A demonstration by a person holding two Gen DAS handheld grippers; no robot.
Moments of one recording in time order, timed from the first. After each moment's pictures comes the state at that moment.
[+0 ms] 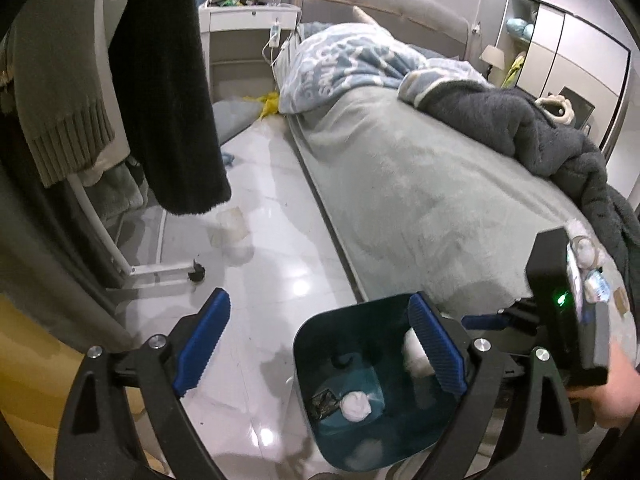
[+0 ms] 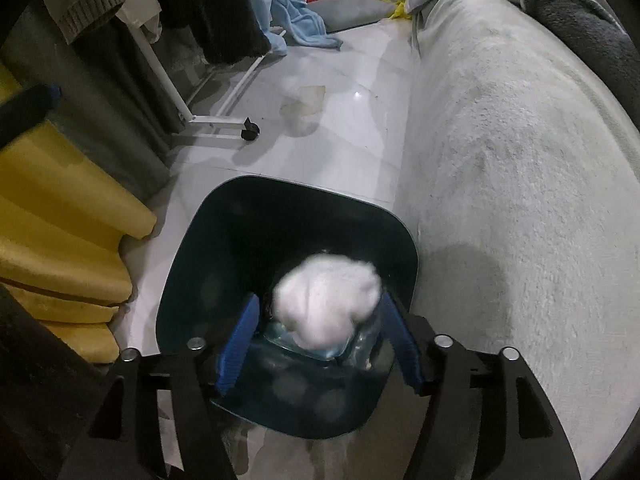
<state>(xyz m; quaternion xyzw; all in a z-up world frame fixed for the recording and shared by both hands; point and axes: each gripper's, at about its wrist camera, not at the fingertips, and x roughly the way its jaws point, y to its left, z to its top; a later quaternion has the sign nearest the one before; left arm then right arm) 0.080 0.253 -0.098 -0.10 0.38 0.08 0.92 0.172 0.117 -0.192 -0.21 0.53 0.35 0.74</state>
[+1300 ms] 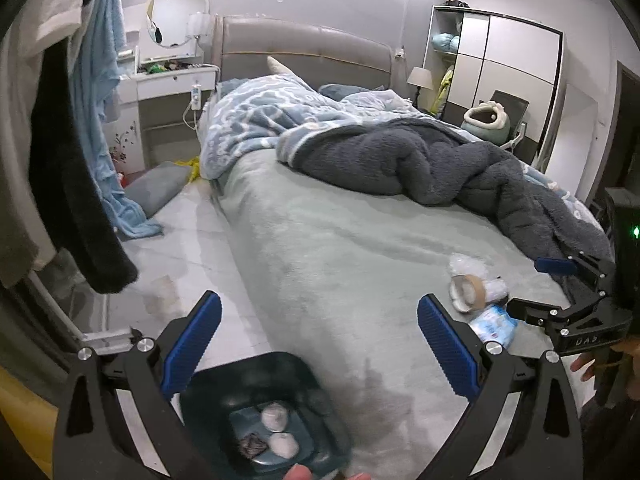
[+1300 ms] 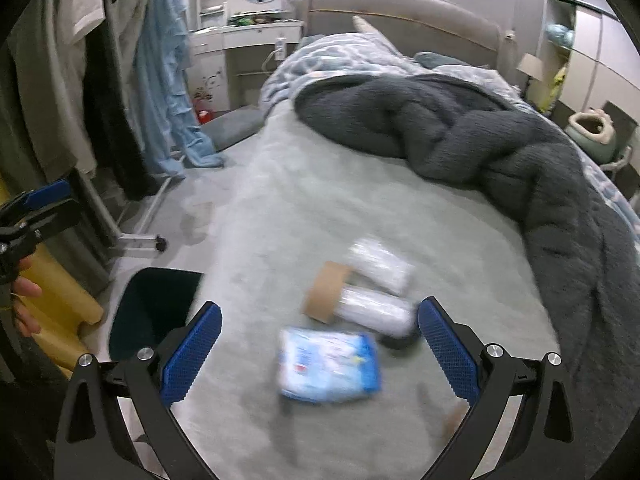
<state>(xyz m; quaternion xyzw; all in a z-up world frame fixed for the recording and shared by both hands) 0.106 0.101 -0.025 -0.06 0.30 -0.01 0.95 0.175 -0.132 -0.037 -0.12 0.38 0.23 0.89</state>
